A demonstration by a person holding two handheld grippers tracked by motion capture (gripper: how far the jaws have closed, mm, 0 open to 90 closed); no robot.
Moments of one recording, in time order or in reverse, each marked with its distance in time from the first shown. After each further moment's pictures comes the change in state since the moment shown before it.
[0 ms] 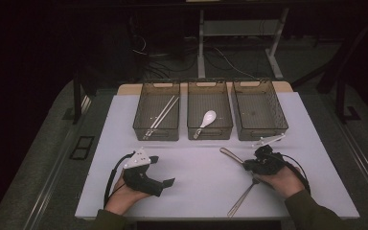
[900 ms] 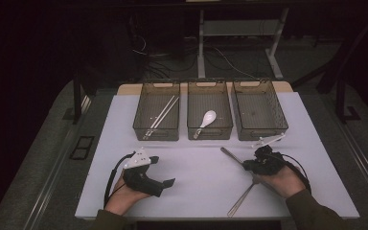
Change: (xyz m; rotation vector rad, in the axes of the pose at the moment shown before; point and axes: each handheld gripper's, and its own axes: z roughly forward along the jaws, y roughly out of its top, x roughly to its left) left arm 0.000 0.000 0.000 0.003 -0.008 0.000; right arm 0.002 0.001 -0.002 -0.002 0.019 -0.042
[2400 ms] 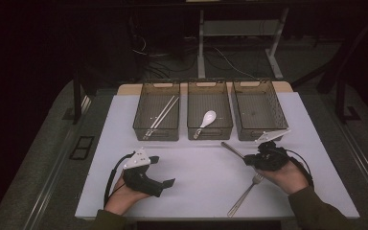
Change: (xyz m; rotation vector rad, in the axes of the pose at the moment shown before) left arm 0.001 0.001 -0.001 -0.005 -0.008 0.006; right arm -0.003 0.012 -0.021 -0.060 0.015 -0.006
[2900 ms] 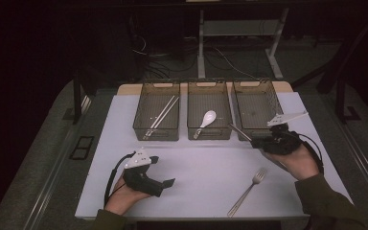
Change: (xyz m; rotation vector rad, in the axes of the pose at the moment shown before) left arm 0.000 -0.001 0.002 0.017 0.007 -0.002; right arm -0.024 0.031 -0.036 -0.099 -0.022 0.004
